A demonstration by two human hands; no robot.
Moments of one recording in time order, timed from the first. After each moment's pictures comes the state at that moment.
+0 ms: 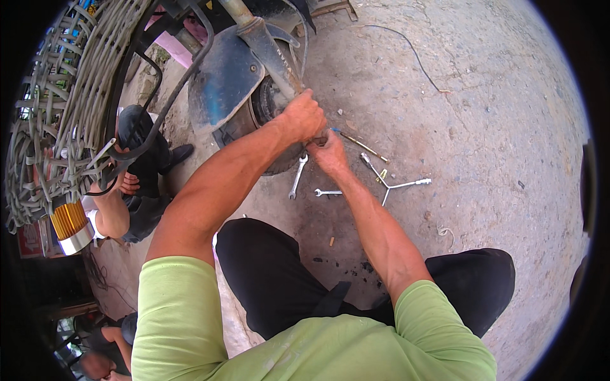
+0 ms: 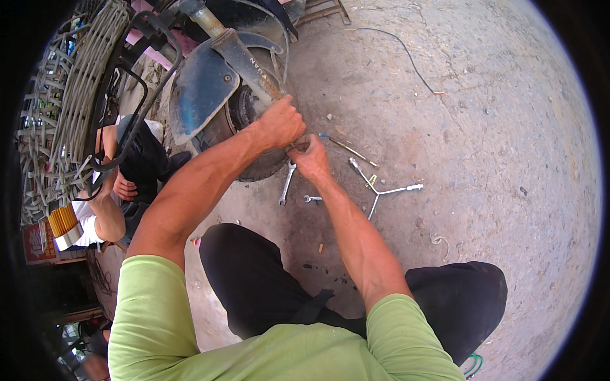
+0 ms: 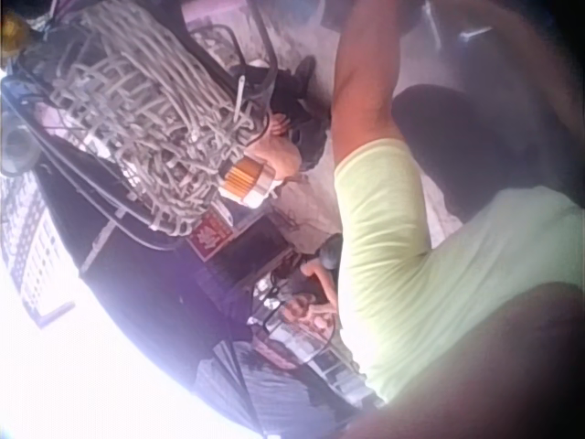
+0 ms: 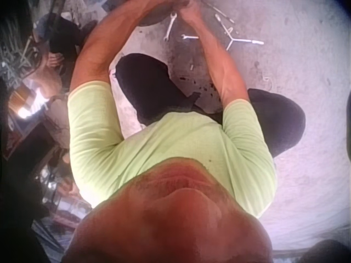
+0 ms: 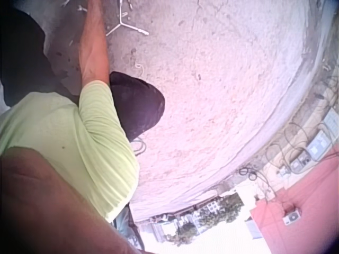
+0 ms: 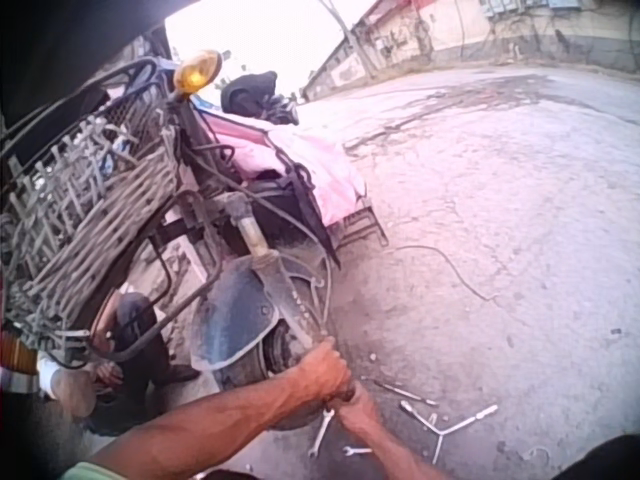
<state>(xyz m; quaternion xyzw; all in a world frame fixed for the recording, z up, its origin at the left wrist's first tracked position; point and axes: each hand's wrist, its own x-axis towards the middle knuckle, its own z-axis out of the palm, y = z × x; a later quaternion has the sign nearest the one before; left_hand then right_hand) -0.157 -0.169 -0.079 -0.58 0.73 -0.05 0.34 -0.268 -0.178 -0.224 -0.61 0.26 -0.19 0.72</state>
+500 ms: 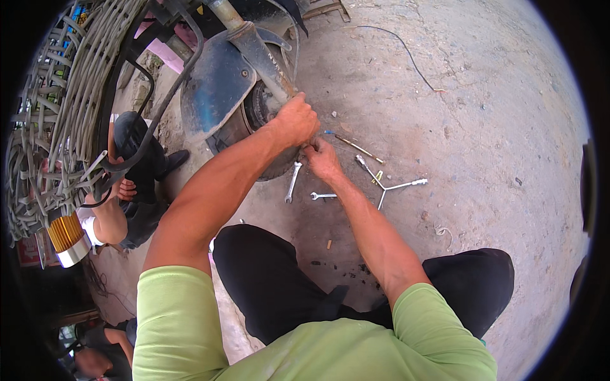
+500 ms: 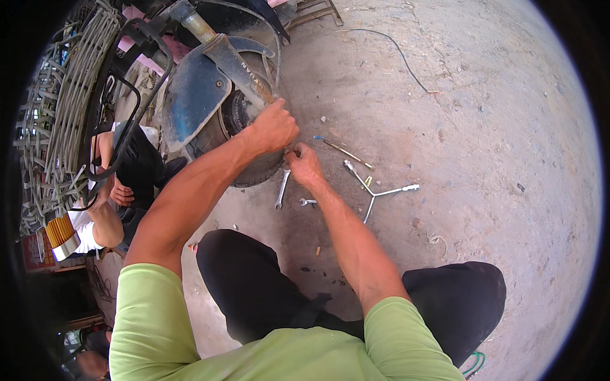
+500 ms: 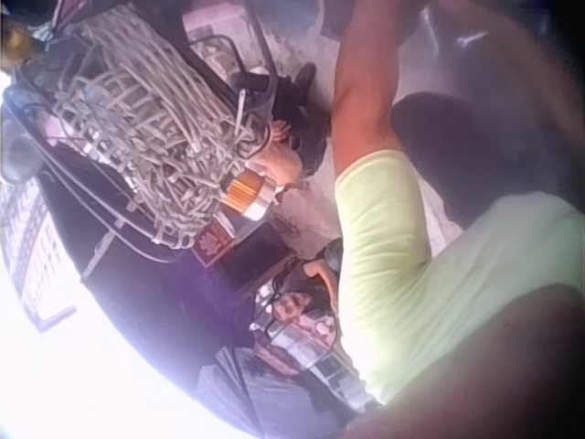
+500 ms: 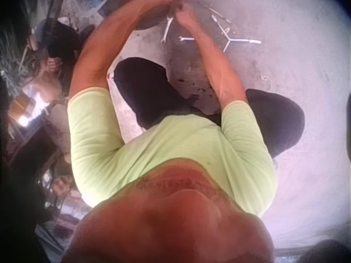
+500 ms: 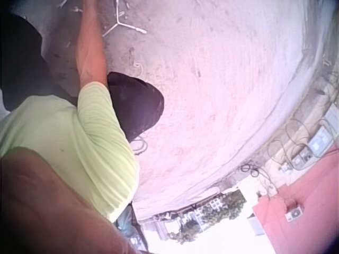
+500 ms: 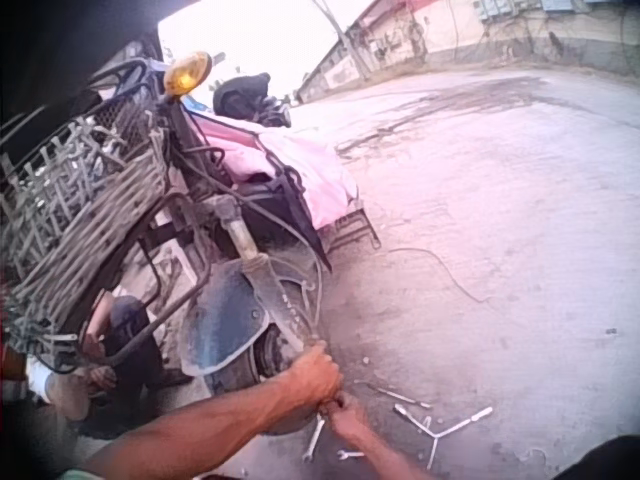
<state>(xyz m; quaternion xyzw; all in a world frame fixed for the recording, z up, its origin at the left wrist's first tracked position) -0.168 -0.175 -0.070 -0.59 0.70 -0.01 0.39 -0.272 -0.180 -0.221 -0.54 0.26 -0.09 0.80</state>
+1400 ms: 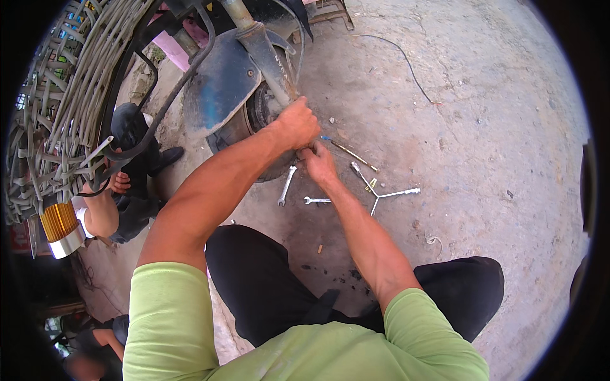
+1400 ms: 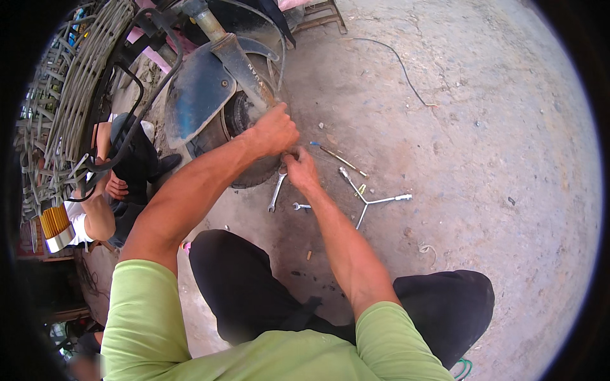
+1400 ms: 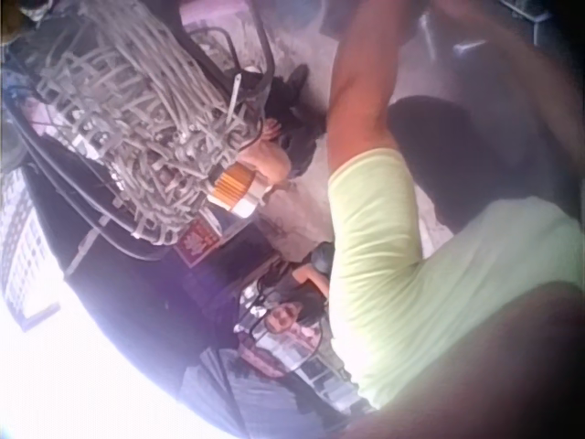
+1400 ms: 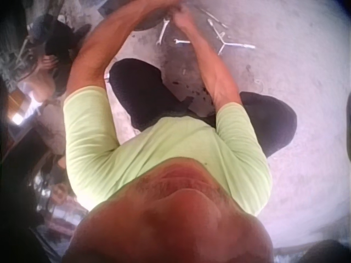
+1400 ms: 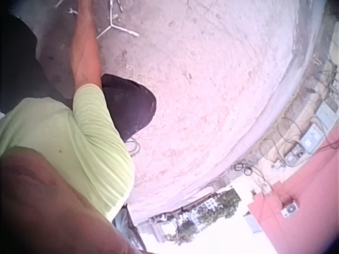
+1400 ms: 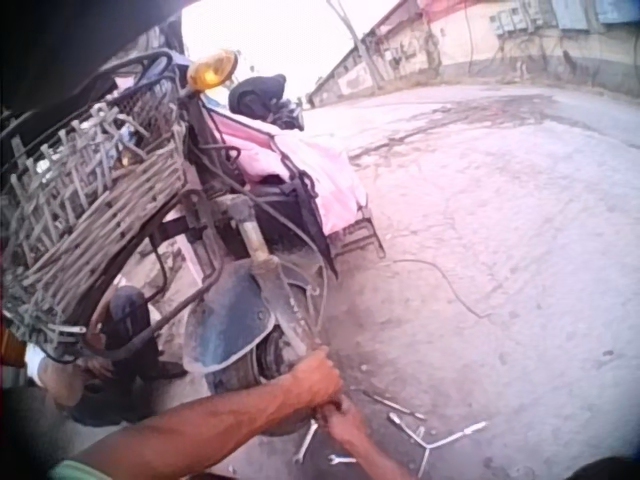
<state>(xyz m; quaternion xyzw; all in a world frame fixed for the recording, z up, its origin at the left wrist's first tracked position) -0.168 -0.171 -0.072 -0.60 0.70 -0.01 0.39 -0.271 -0.177 -0.216 -0.50 0.28 -0.08 0.81</state>
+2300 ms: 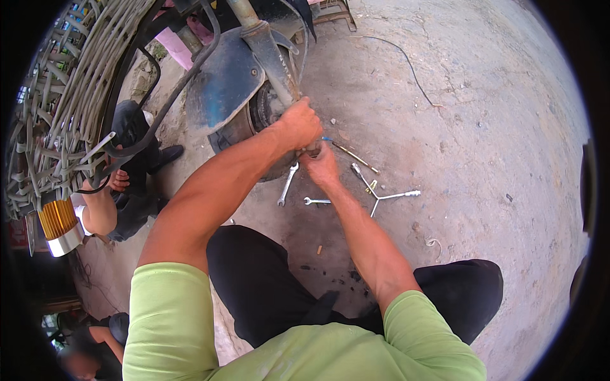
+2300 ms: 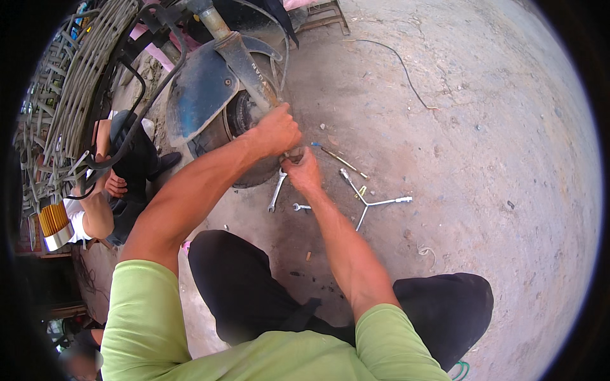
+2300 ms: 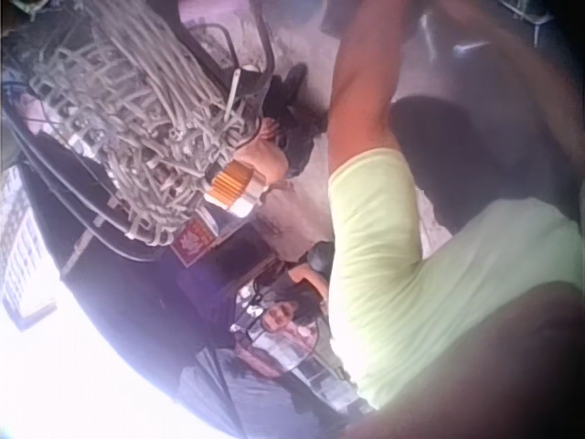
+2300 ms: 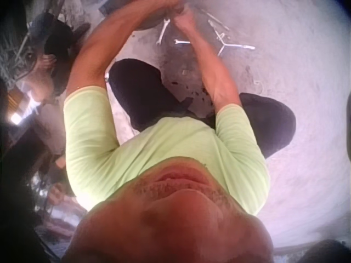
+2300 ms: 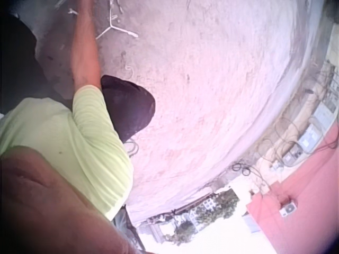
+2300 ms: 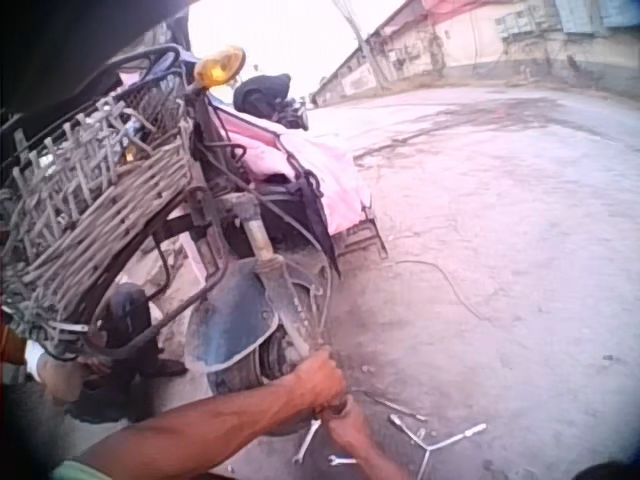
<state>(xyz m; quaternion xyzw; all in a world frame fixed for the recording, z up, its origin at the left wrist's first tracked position) -0.166 -0.175 -0.068 -0.59 0.70 -0.03 0.39 -0.272 -0.174 -0.214 -0.59 0.27 -0.16 0.74</state>
